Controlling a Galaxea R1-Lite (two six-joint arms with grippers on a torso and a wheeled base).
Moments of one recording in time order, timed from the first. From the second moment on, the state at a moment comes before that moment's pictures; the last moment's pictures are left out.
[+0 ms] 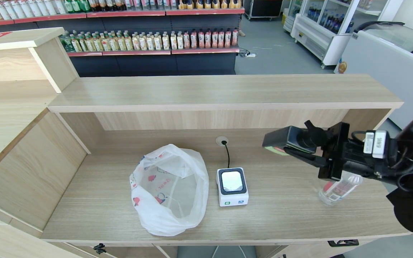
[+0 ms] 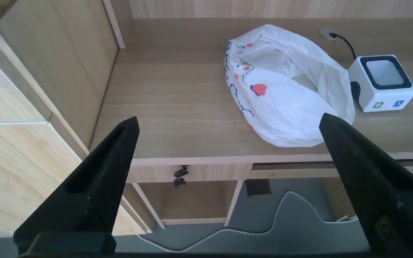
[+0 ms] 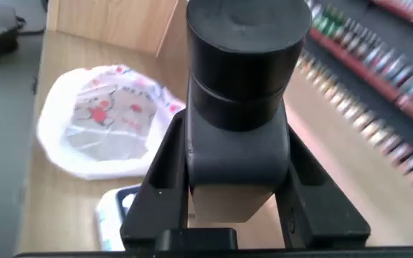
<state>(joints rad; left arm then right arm) 0.00 0.00 0.00 0.00 -0.05 0.00 0.16 1.81 -0.54 -1.57 1.07 -0.66</state>
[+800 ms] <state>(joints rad) 0.00 0.00 0.00 0.00 -0.05 0.00 0.28 1.48 -0.53 -1.54 1.08 -1.72</state>
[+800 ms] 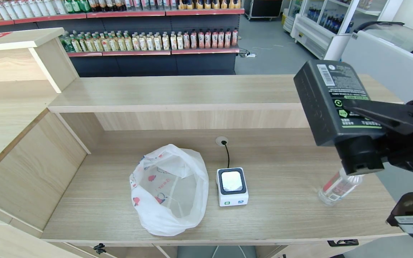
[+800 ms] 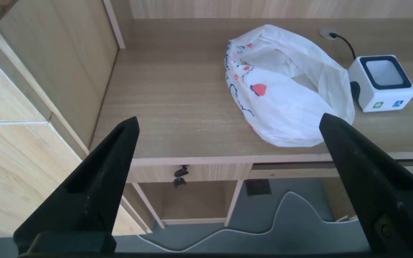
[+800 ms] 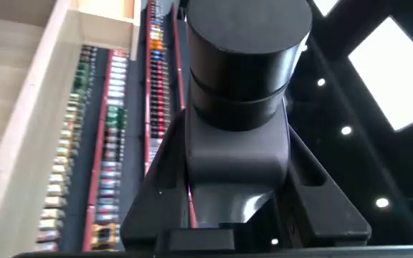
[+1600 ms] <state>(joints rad) 0.00 0.00 0.00 0.00 -0.05 0.00 0.66 1.38 -0.40 -1.32 0.98 -2.35</state>
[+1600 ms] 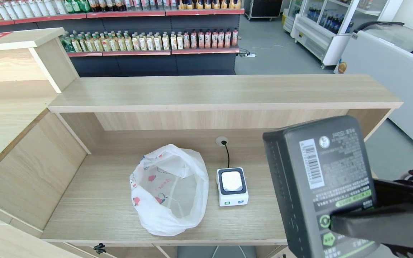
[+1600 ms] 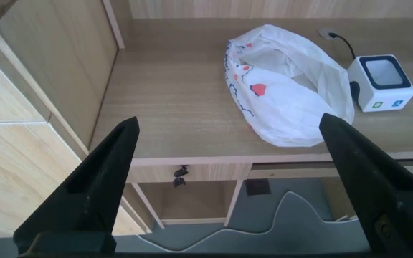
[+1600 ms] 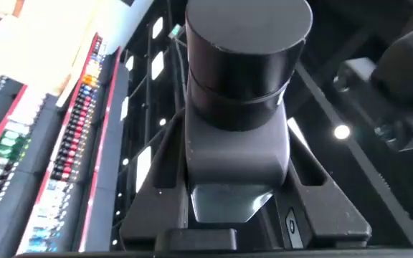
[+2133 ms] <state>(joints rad) 0.00 0.00 0.00 0.00 -0.05 0.00 0.79 1.42 -0.45 -1.32 0.79 -2.31</state>
